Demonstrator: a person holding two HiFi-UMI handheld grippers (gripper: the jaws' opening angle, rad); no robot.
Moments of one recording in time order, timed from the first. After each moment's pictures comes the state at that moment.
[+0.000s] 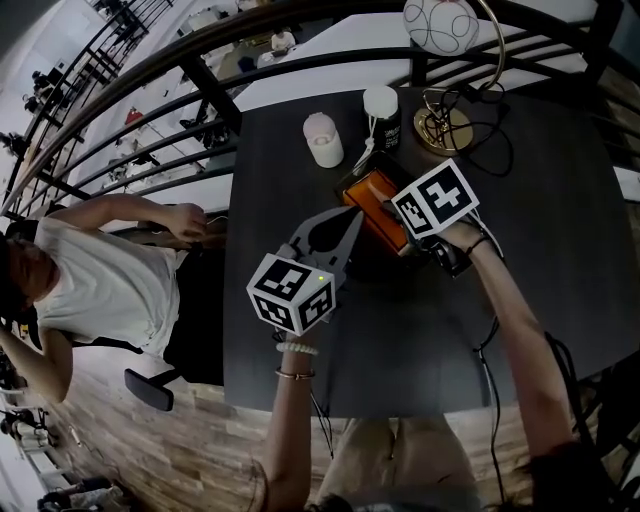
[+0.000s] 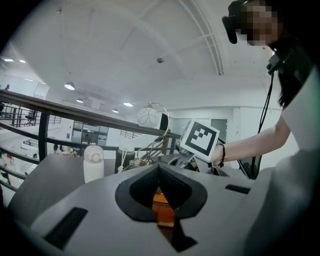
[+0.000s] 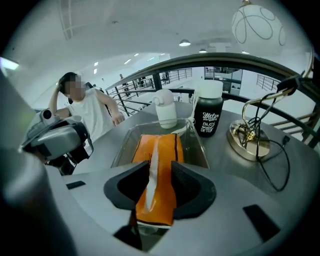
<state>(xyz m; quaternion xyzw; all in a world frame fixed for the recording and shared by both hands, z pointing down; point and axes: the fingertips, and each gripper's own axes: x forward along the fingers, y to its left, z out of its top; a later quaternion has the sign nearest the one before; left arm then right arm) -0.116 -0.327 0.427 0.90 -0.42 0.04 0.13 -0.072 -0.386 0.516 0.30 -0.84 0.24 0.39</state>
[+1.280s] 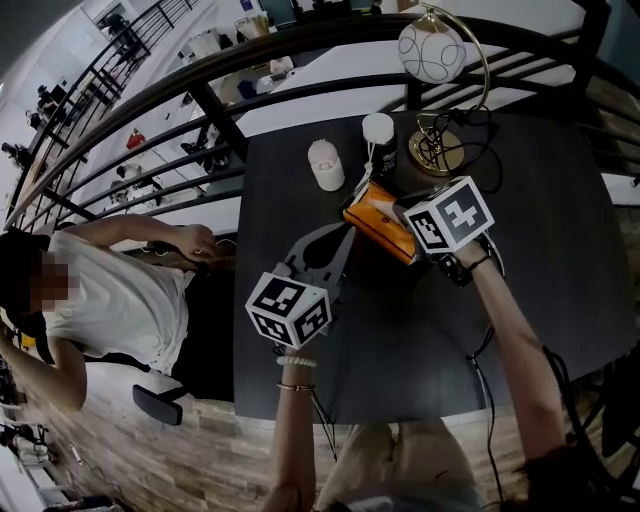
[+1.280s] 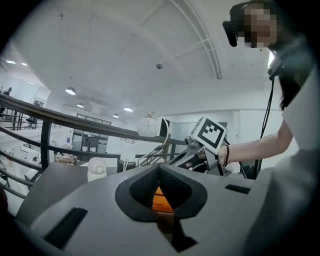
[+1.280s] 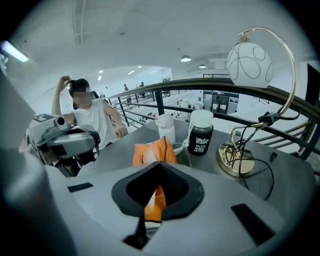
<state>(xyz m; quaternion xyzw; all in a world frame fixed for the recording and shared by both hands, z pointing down) -0.123 -0.331 0.410 0.90 -0.42 0.02 0.11 -0.056 -0.395 0.469 0.32 -0.87 0.20 0.33</state>
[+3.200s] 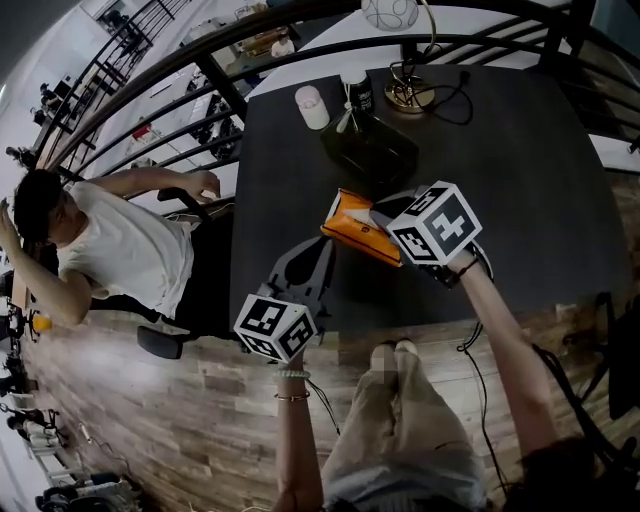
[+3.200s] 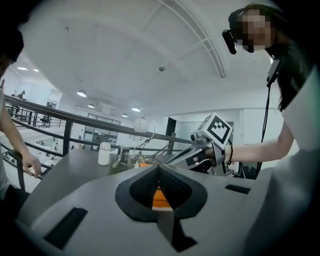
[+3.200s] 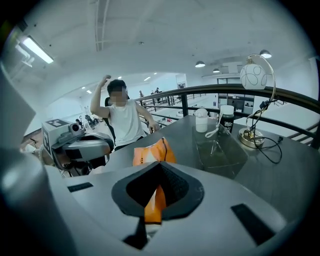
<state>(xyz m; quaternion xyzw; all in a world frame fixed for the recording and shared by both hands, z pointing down) -0.100 -0.159 0.432 0.87 -0.48 0.03 0.13 -0.039 -0.218 0.471 0.23 -0.91 0.19 0.29</state>
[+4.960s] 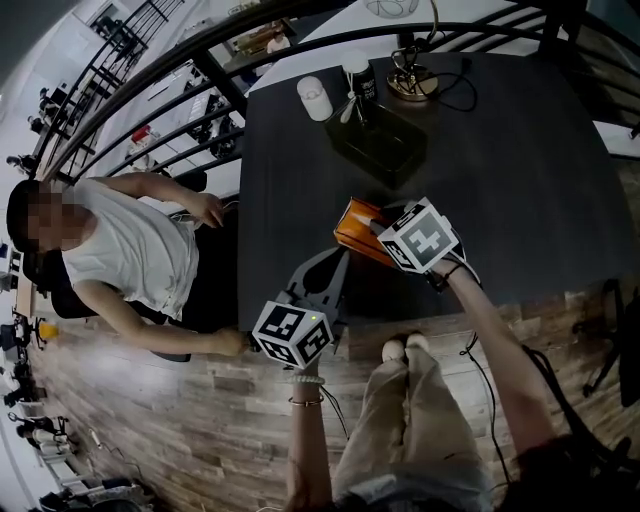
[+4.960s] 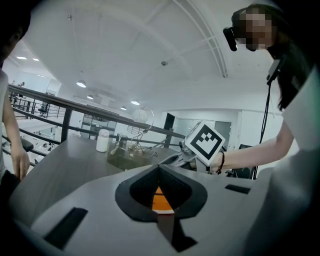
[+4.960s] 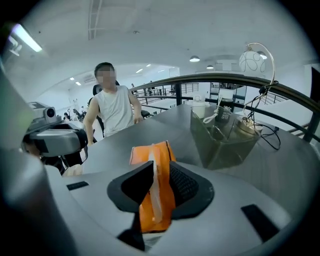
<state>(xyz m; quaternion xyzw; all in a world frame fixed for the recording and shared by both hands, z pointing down) -0.099 -0.135 0.473 0.87 -0.45 0.04 0.17 -0.060 -0.211 0.548 0.28 -0.88 0.18 0.34</state>
